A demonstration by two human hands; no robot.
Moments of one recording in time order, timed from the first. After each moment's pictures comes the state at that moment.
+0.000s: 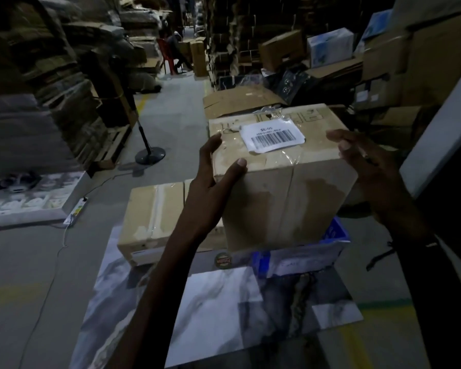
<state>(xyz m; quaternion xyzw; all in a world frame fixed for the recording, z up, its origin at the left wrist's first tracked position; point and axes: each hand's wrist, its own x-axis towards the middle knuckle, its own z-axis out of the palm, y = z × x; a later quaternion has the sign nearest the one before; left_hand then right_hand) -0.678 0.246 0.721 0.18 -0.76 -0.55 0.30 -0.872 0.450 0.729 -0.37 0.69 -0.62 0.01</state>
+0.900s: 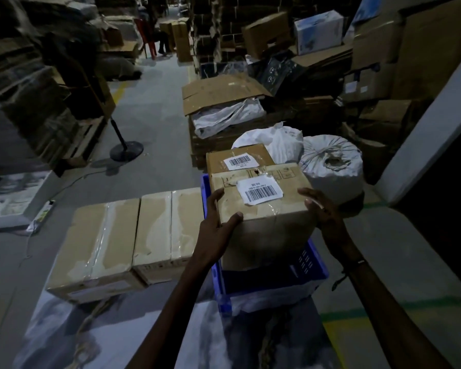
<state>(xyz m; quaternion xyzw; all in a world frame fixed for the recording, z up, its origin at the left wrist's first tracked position) -0.893 0.224 0.563 0.23 -0.75 -0.59 0.22 -1.090 0.430 0.548 -0.29 0.70 -0.64 0.12</state>
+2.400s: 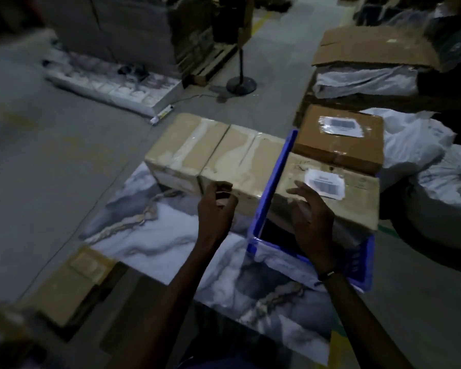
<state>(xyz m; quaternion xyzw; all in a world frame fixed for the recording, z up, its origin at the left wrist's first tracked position) -0.794 0.279 0.509 0.50 -0.62 -0.42 0.43 -0.997 0.365 0.498 -0.51 0.66 -0.54 0.11</state>
